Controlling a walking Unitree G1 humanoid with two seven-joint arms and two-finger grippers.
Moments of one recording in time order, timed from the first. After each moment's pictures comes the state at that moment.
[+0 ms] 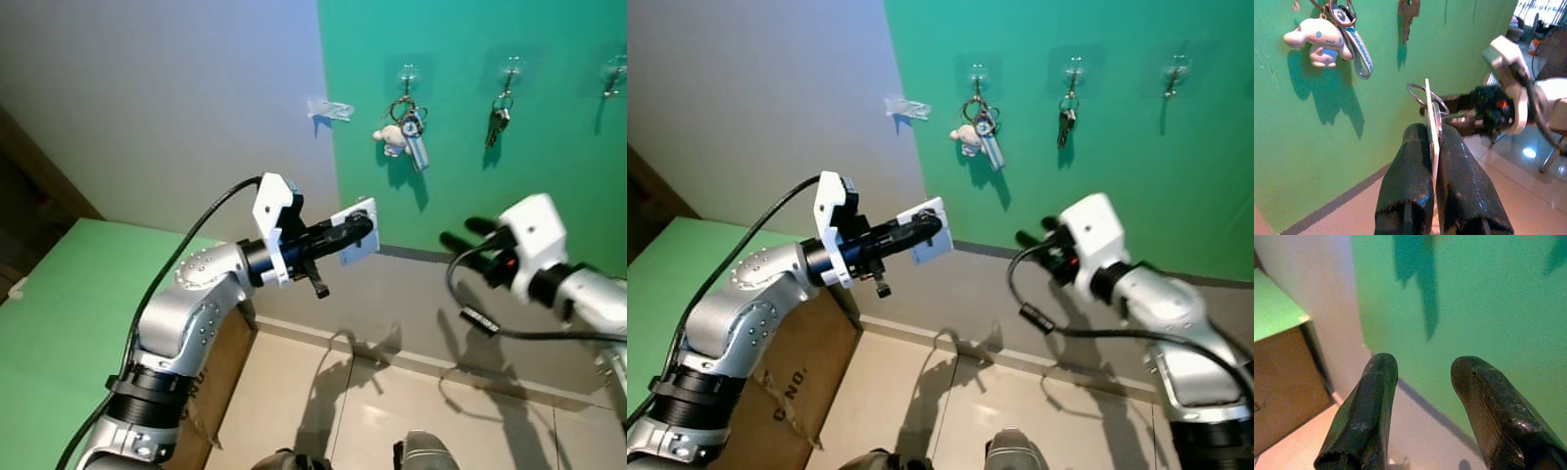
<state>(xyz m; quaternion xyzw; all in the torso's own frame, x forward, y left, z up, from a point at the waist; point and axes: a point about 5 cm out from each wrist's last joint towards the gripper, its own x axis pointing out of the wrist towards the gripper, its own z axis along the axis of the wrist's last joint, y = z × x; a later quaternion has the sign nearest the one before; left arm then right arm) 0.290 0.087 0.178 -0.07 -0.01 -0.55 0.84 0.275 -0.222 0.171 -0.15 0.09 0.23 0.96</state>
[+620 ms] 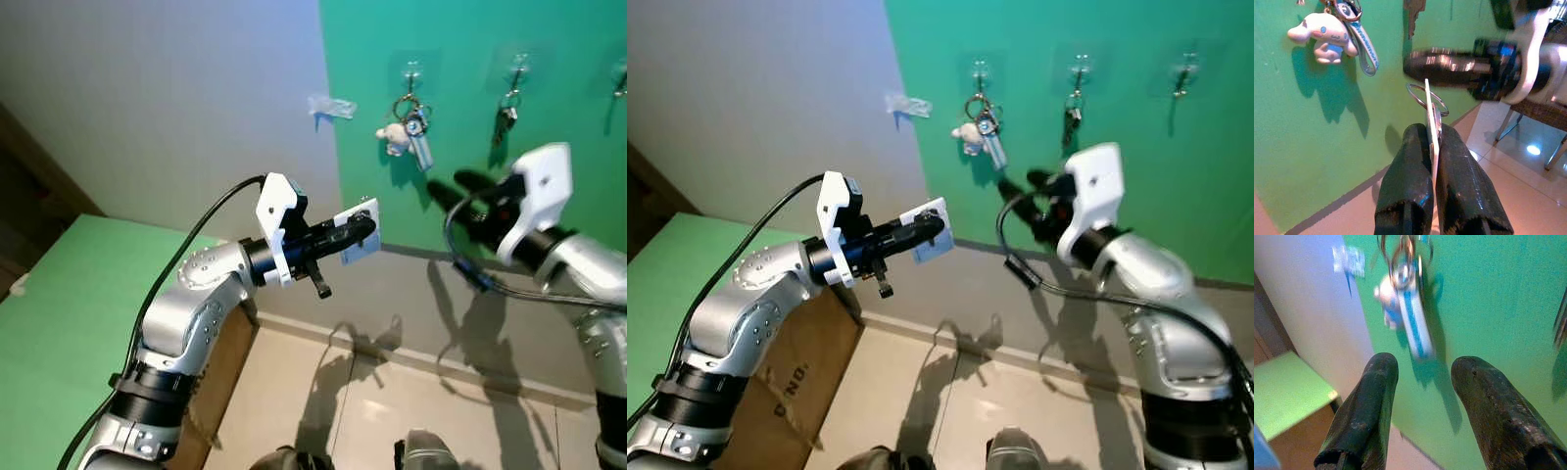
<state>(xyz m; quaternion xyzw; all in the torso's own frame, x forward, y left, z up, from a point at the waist) 0.290 0.083 0.179 -0.06 -0.02 -0.55 0.83 0.286 -0.191 0.217 -0.03 0.00 0.23 0.97</state>
